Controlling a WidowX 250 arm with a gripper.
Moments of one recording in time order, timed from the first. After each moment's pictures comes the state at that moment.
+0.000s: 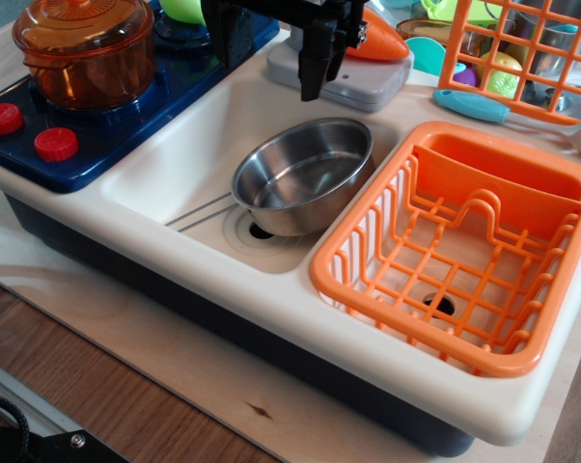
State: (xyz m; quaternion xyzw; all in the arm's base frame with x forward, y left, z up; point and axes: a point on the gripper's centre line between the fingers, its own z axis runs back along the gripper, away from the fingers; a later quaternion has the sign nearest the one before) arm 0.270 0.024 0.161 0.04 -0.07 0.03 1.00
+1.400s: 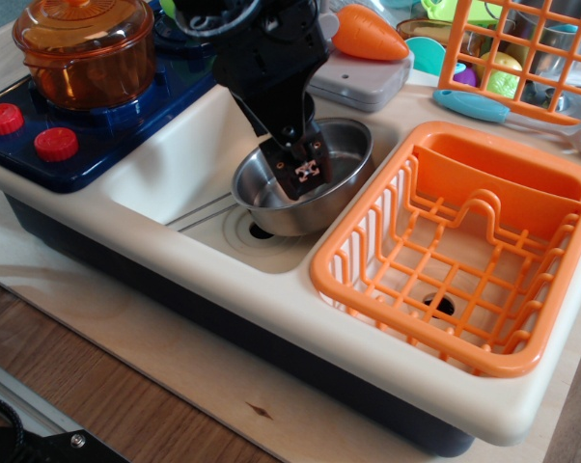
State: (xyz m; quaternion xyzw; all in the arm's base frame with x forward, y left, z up) arm 0.243 0.000 0.123 0.00 -0.21 -0.28 0.94
